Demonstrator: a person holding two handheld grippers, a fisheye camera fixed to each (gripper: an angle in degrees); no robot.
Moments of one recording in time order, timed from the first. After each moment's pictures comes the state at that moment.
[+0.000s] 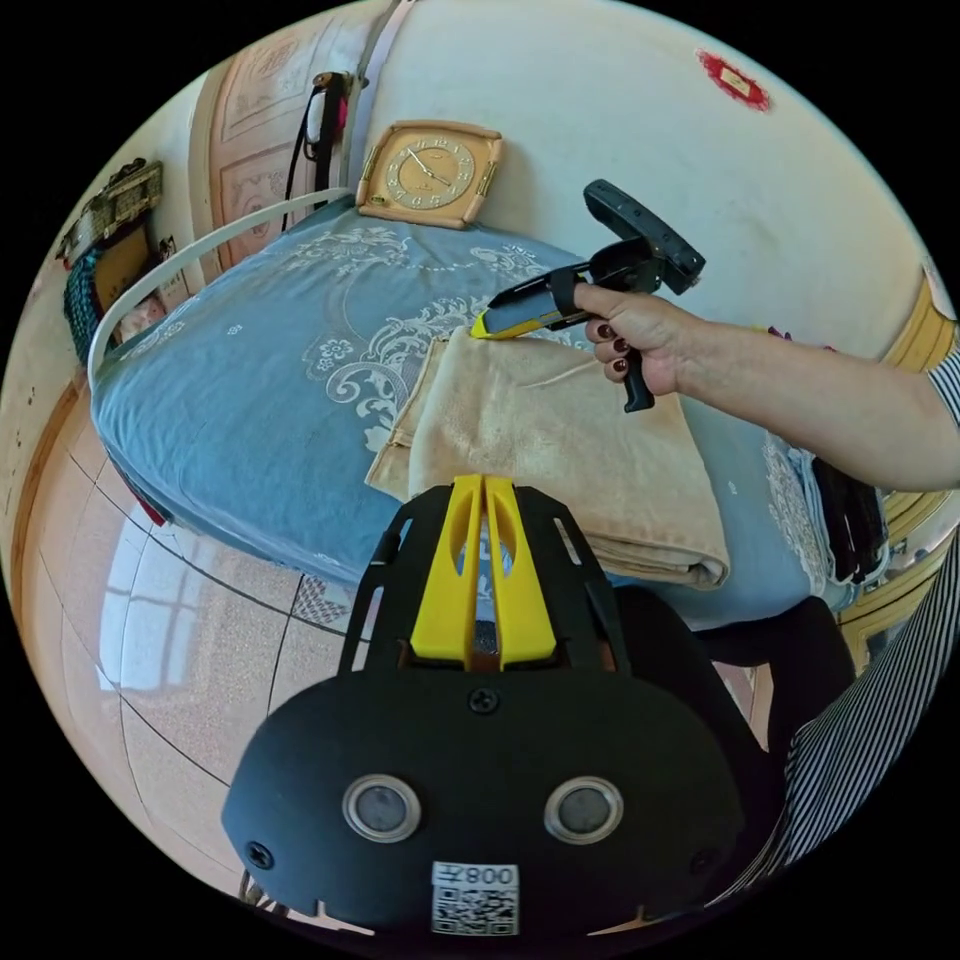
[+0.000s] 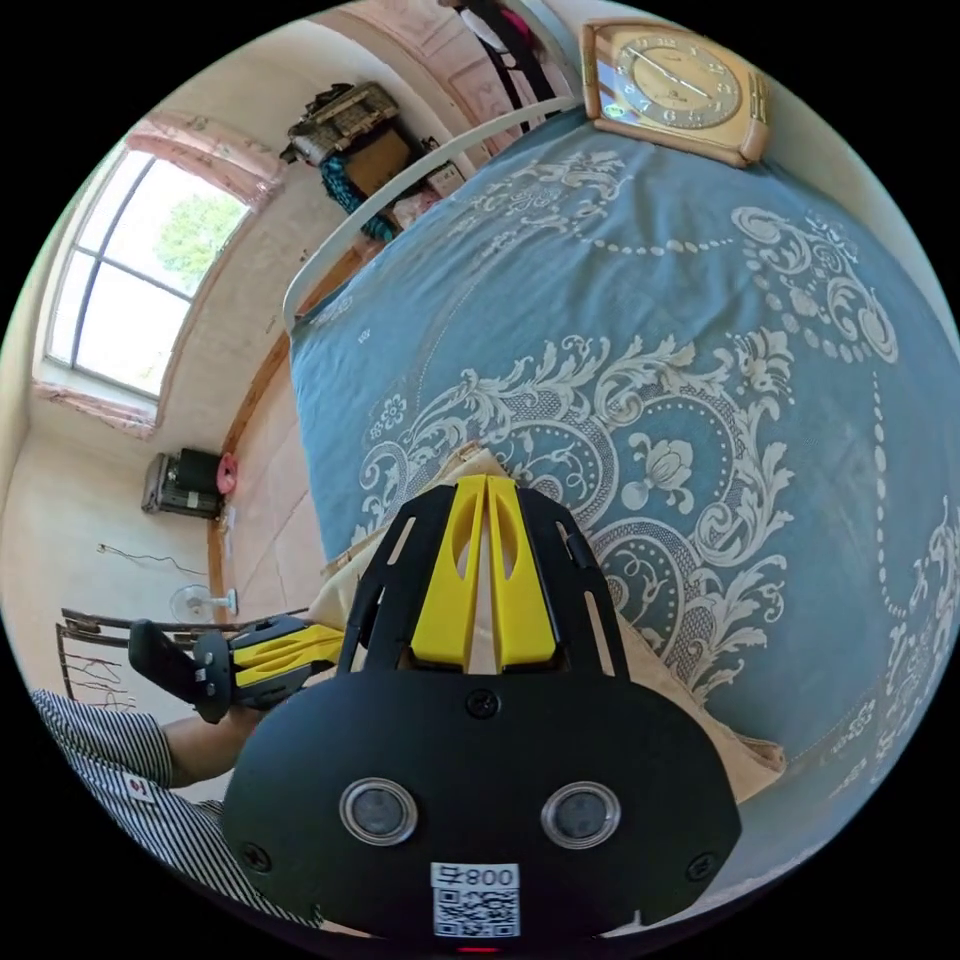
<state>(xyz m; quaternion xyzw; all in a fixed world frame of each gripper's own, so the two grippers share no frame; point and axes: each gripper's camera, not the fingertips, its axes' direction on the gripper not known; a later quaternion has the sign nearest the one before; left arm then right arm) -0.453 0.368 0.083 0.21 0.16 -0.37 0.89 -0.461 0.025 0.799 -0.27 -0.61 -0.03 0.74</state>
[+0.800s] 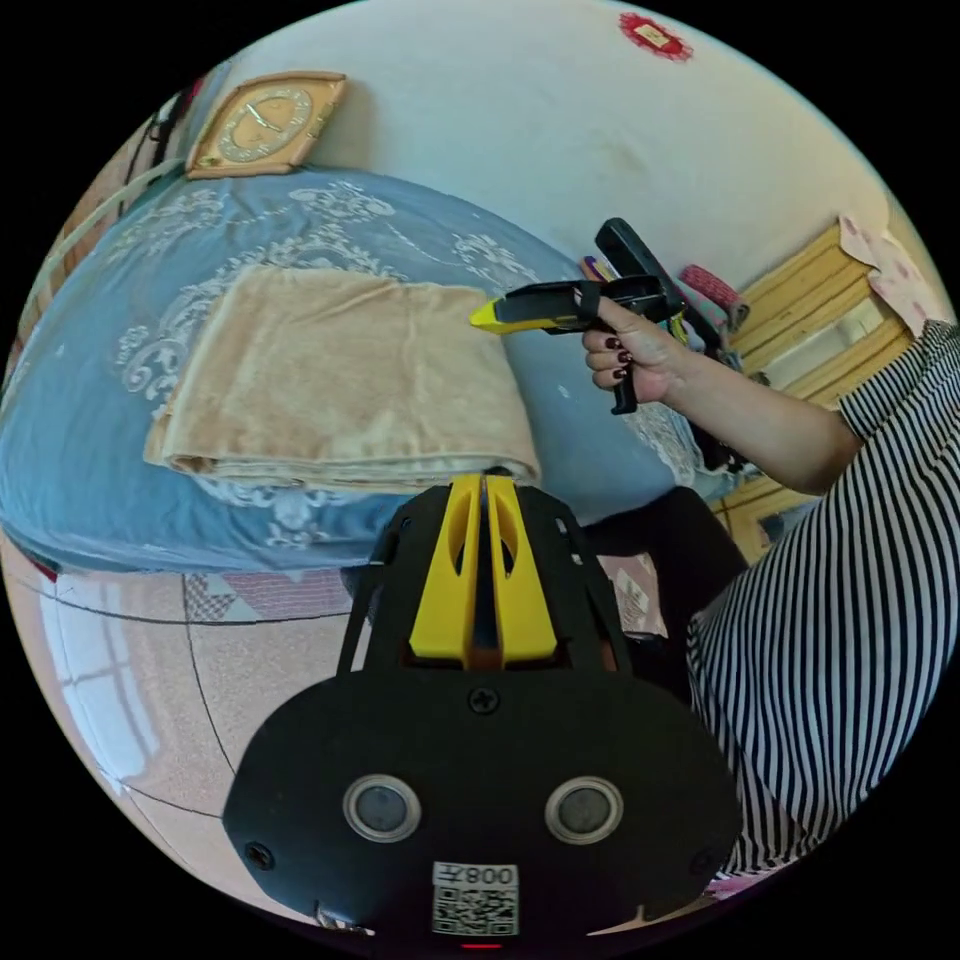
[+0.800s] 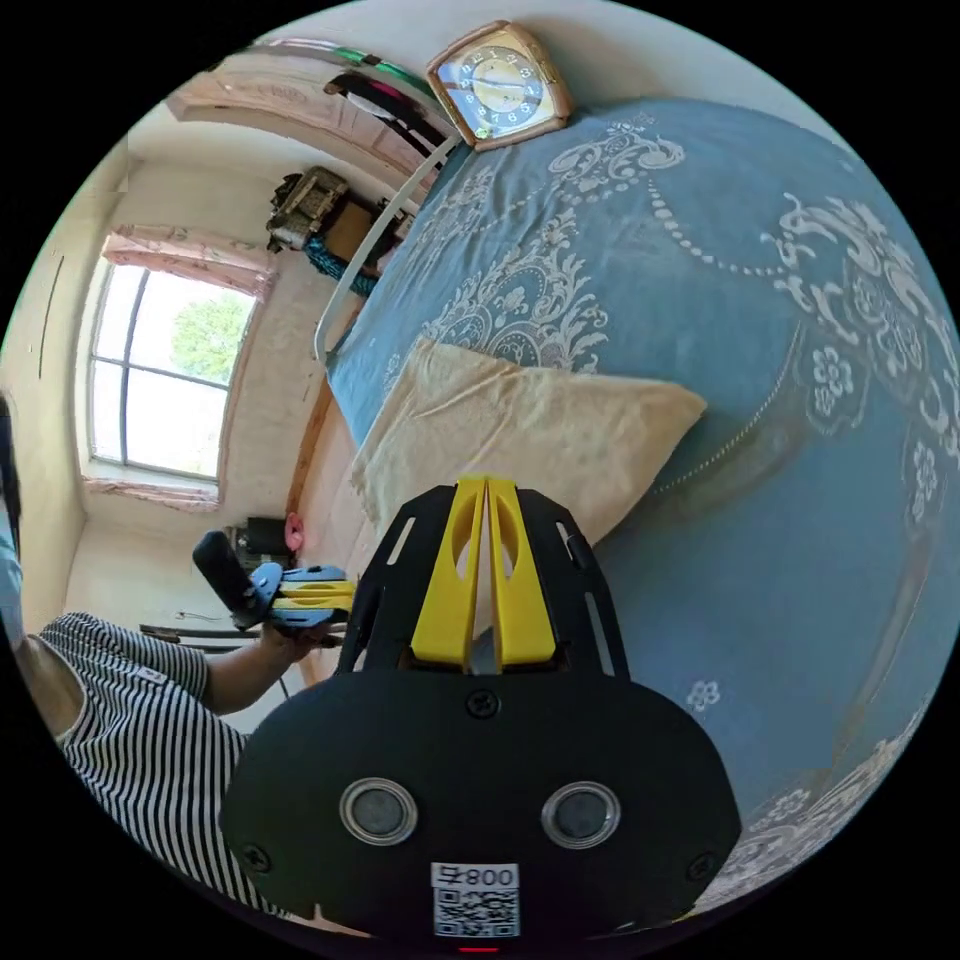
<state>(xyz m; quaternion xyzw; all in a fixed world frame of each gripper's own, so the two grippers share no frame) -0.346 0.300 0.079 0.18 0.37 -0.19 0.89 -0.155 0.165 0.806 -0.31 -0.66 0.12 0.68</state>
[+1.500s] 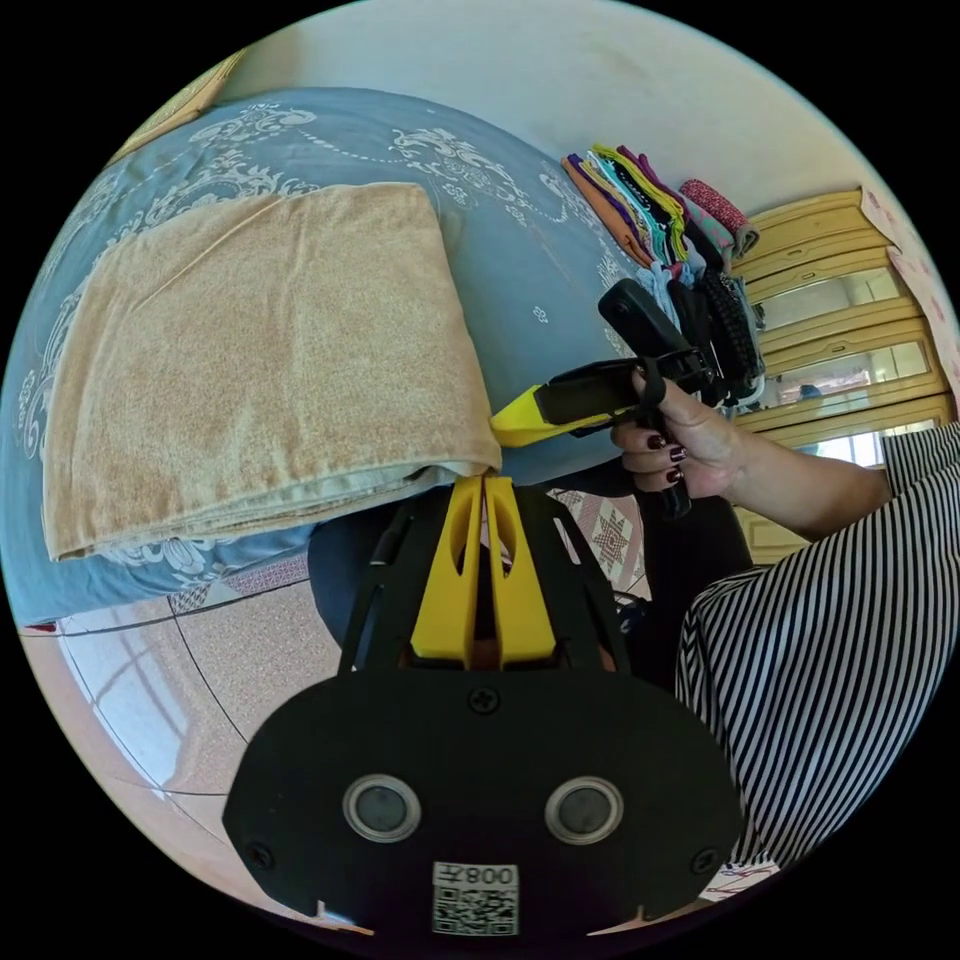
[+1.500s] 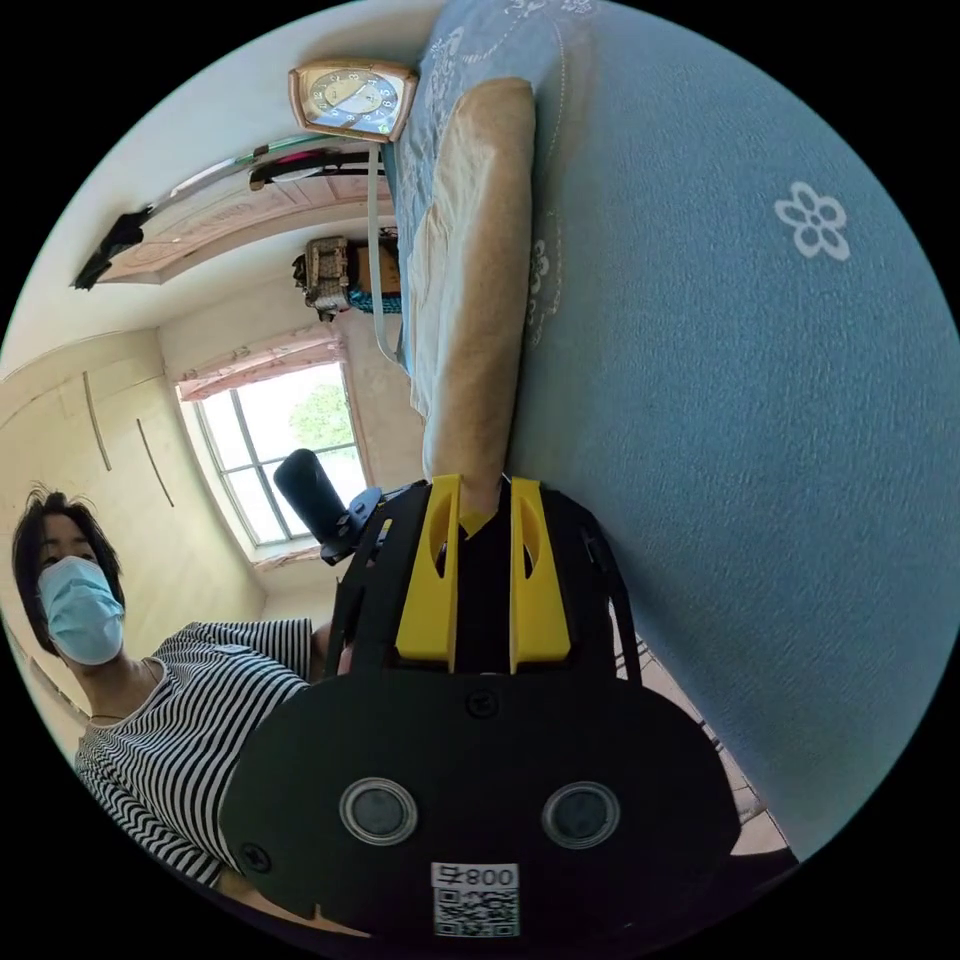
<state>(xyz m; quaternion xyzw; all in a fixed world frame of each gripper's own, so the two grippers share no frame) -0.372 0.270 0.108 0.09 0.40 -0.14 0.90 -0.026 0.295 0.784 -0.39 -0.75 0.29 0.45</state>
